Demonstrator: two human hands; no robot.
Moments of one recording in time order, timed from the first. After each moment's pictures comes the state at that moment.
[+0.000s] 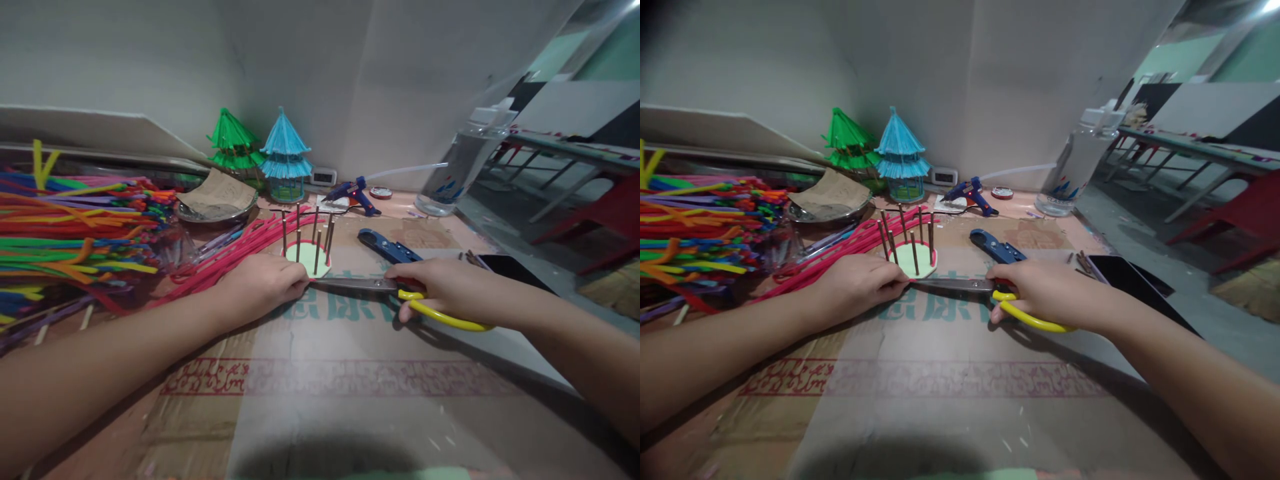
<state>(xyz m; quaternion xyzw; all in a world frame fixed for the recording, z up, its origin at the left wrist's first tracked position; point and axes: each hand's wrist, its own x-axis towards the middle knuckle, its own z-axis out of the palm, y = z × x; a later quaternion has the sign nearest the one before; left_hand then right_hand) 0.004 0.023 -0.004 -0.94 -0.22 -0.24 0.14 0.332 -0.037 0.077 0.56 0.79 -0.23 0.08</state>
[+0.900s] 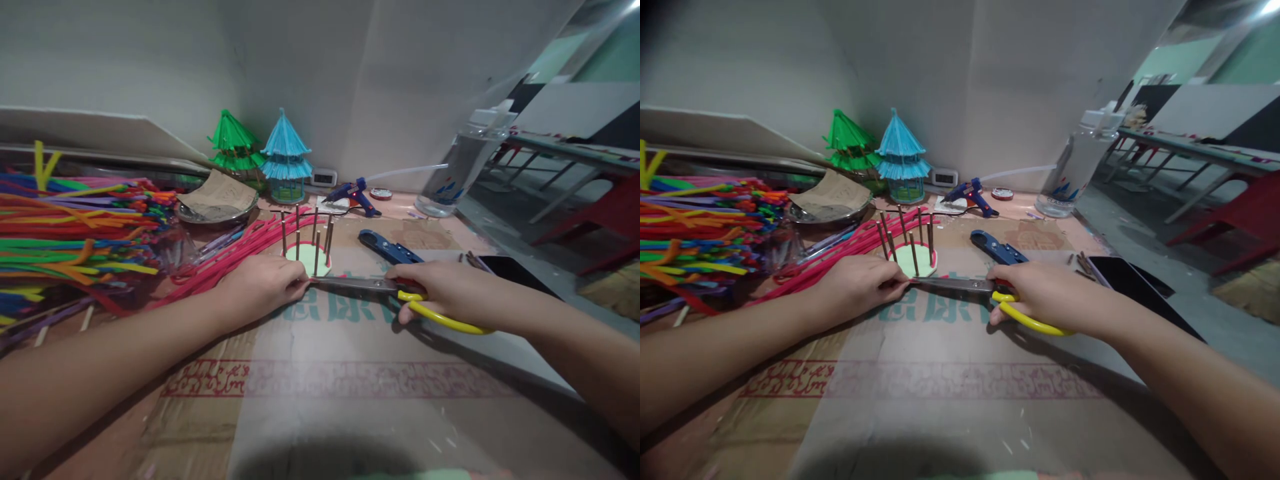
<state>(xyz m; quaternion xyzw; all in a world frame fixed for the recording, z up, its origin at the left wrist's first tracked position) 0.004 0.025 -0.012 -0.92 -0.23 -0.28 0.14 0.327 -0.041 0.079 0.56 0.79 -0.24 0.08</state>
